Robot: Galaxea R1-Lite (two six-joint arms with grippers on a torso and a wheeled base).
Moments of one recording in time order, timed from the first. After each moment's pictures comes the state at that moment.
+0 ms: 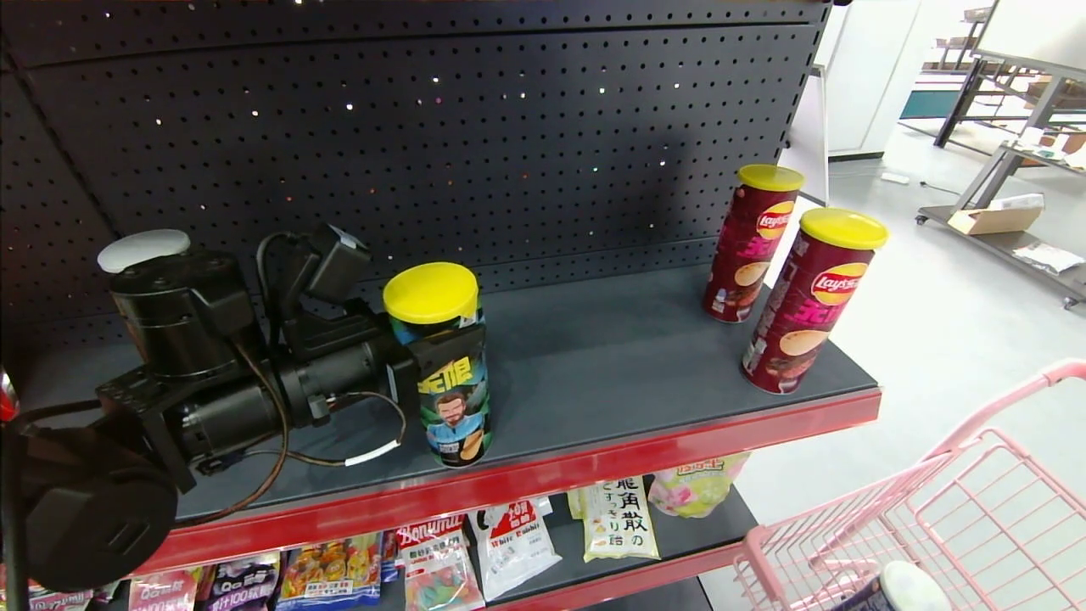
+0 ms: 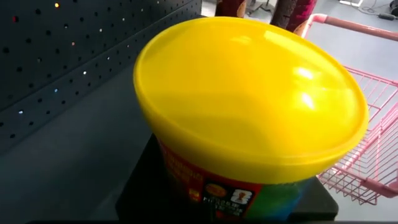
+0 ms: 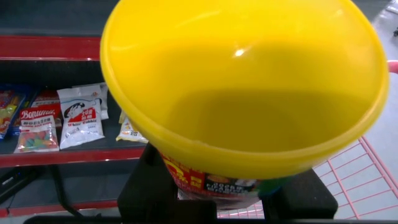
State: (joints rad) left arm -0.41 1.71 -0.59 -1.06 -0.48 0.02; right arm 0.05 0.08 -0.27 0.27 0.02 -0.12
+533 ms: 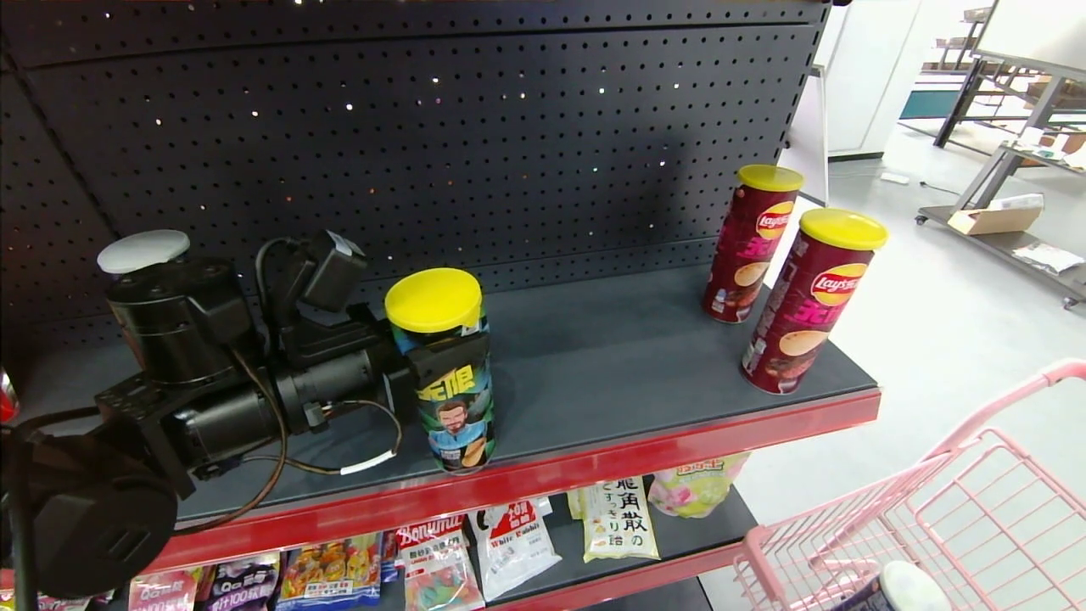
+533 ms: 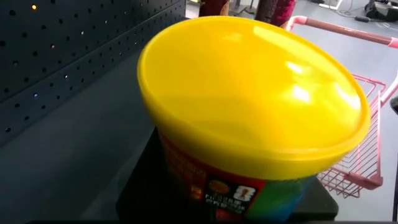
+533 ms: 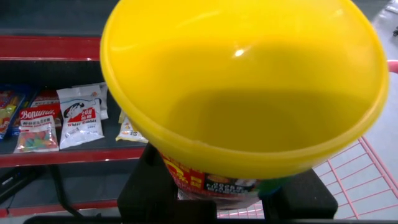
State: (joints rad) left arm -0.41 1.72 -0.56 -1.09 -0.54 0.01; right arm 0.05 0.08 -0.27 0.28 0.02 -0.12
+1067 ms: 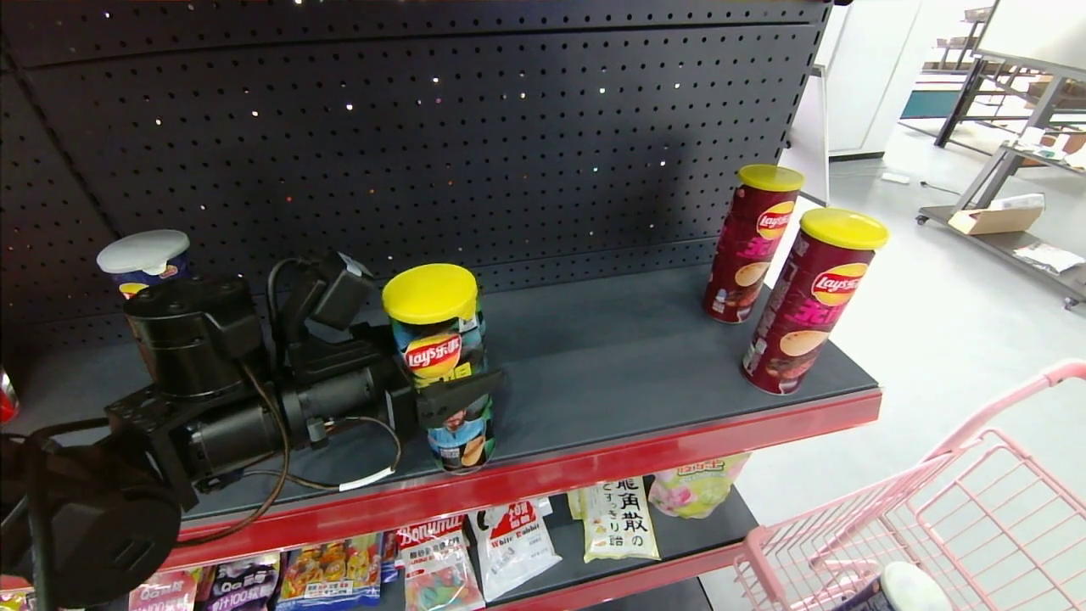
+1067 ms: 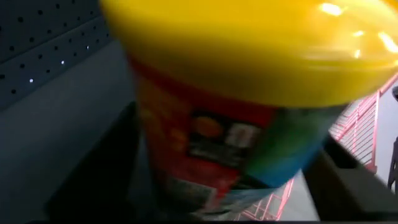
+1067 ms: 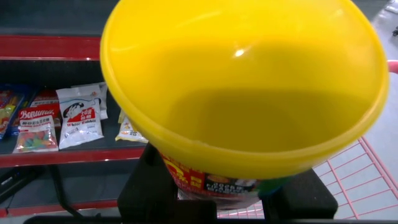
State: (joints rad) left arm -0.40 1.73 -0.53 -1.09 -0.54 0.00; right arm 0.05 0.08 -0.27 0.28 0.01 -0.12
